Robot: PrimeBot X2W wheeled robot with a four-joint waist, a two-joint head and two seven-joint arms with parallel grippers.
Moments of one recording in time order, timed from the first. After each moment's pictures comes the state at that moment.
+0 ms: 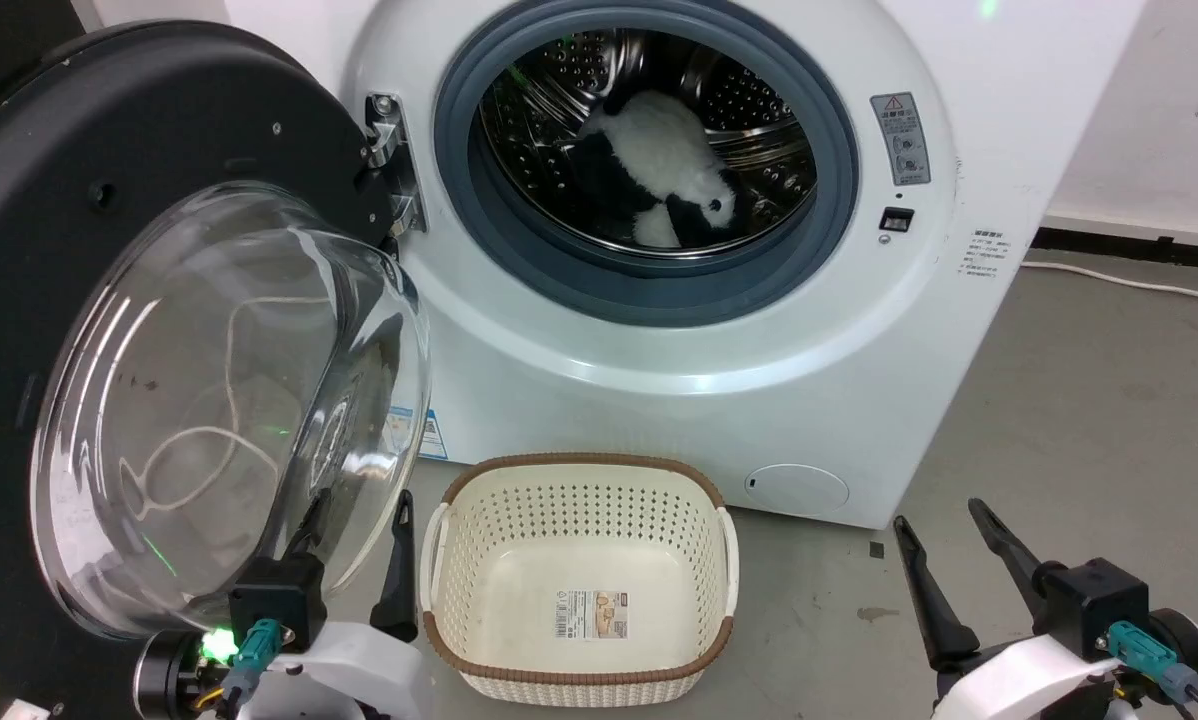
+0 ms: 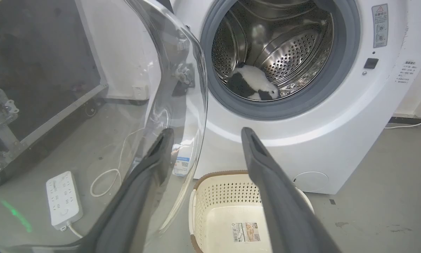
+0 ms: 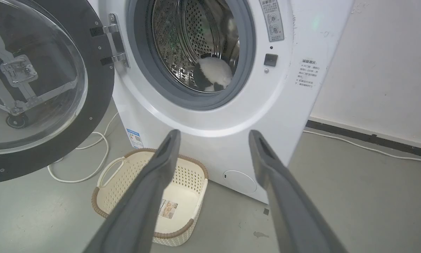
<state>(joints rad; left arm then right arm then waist) -0.01 0.05 -0.03 0.03 -0.05 0.01 -0.04 0.02 -0.05 0.01 0.03 0.04 0.13 -0.04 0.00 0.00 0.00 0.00</state>
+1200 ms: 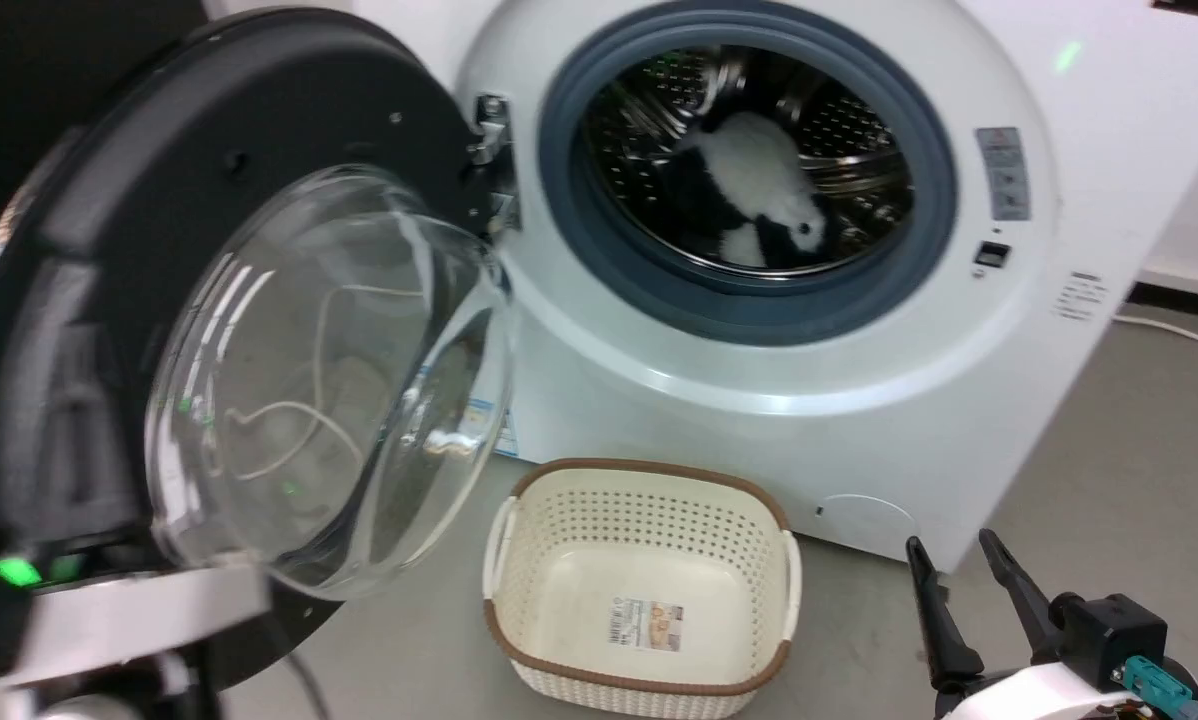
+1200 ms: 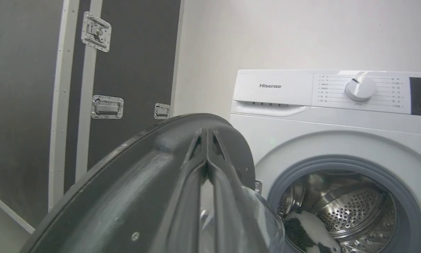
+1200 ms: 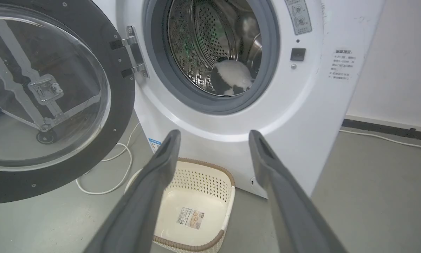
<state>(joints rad) -0.07 0.05 0.15 -0.38 -0.14 0.04 -0.12 0.04 -0.05 0.02 0.10 0.15 0.13 -0.13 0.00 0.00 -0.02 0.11</state>
